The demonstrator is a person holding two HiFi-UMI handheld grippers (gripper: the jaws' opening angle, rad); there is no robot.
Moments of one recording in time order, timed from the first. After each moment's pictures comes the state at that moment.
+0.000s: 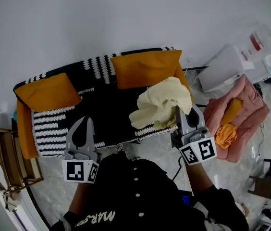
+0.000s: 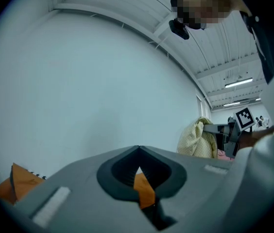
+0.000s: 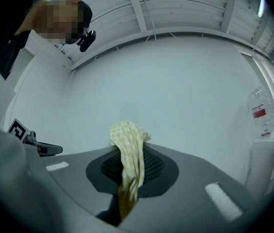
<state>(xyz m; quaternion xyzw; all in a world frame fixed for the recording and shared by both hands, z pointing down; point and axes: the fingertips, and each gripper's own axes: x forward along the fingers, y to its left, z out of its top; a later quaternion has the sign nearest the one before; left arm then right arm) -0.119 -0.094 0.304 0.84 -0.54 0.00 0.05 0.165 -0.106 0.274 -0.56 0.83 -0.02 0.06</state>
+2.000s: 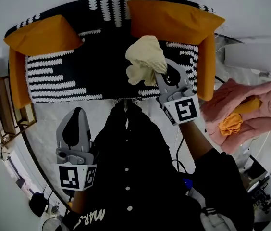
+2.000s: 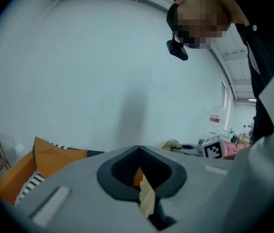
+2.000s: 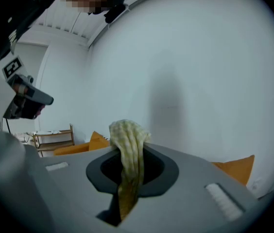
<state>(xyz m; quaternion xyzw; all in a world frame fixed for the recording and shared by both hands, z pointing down) -0.121 -0.112 0.377 0.76 -0.62 0.08 0.17 0.062 -0.240 0.470 -0.39 0.91 -0.07 -0.09</state>
